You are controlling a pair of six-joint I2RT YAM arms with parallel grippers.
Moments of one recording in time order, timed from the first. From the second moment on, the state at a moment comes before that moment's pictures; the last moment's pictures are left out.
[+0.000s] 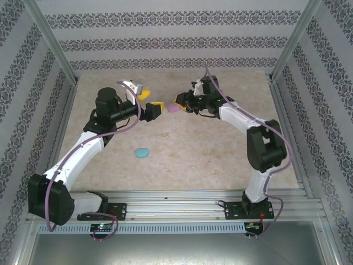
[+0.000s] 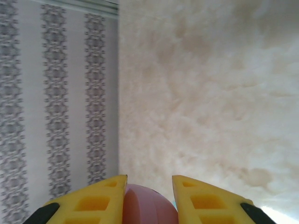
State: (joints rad) left arm -0.28 1.25 1.00 0.09 0.62 -0.17; right arm 0.37 1.89 1.39 -0.12 -0.72 0.93
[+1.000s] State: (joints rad) left arm -0.14 1.13 0.84 -0.18 0.39 -0.11; right arm 0.27 2.00 1.48 -0.32 -0.51 0.61
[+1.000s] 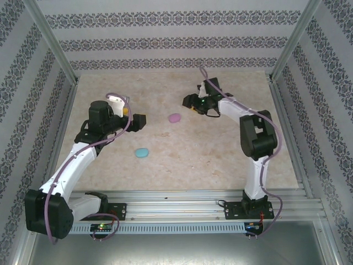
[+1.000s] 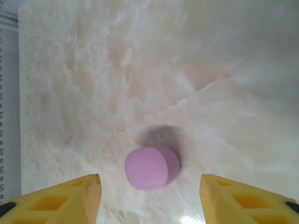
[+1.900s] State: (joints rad) left arm 0.03 1.59 0.32 0.78 0.01 -0.03; right arm -0.06 1.33 0.44 0.41 0.01 0.17
